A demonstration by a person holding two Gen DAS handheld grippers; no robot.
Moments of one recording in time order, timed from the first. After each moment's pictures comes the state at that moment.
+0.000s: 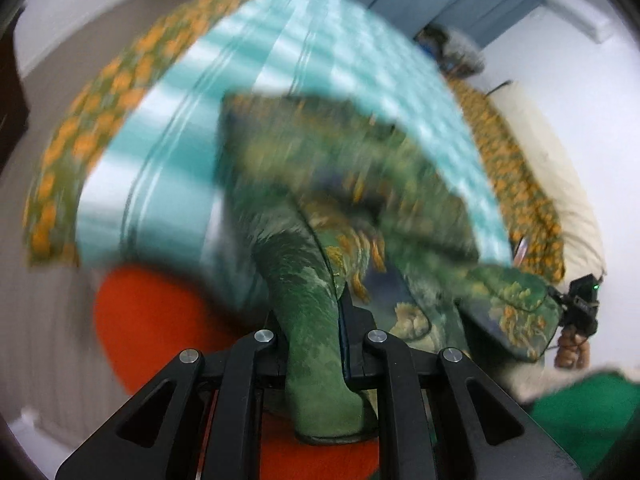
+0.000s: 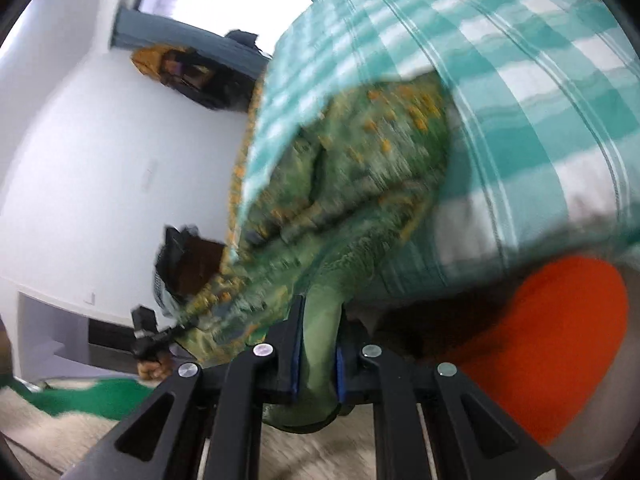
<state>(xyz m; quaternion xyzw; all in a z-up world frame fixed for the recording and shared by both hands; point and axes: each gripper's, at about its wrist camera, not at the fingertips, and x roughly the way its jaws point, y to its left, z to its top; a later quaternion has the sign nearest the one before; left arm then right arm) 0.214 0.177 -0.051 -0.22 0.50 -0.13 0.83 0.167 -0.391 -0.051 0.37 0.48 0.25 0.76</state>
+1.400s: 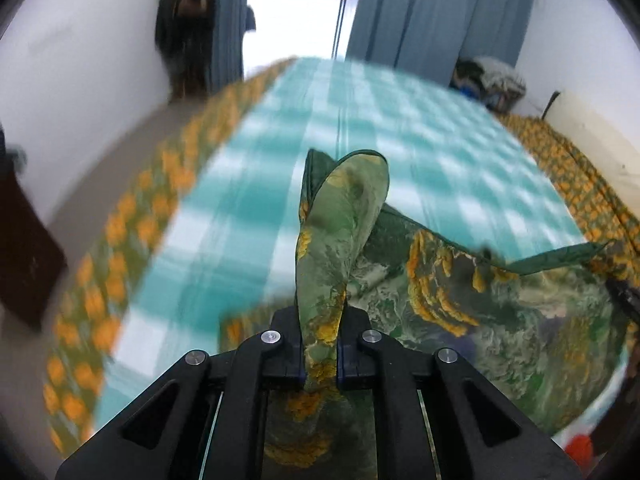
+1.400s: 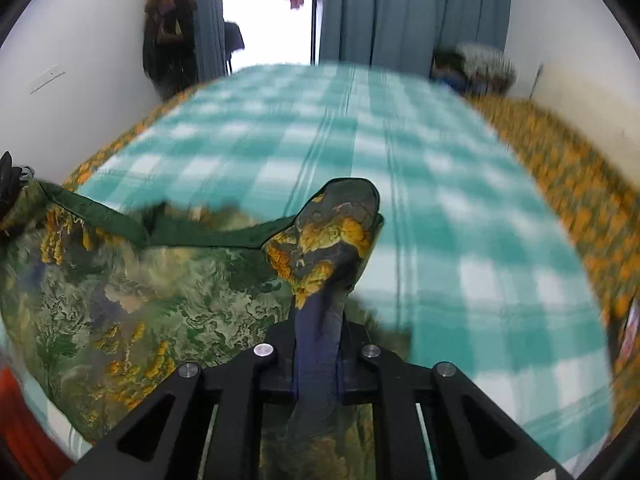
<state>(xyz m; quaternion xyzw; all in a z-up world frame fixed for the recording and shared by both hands) 0.447 0.124 -0.067 -0.06 0.39 0.00 0.92 0.399 -0.280 -0.056 -0.06 0.38 0.03 0.92</state>
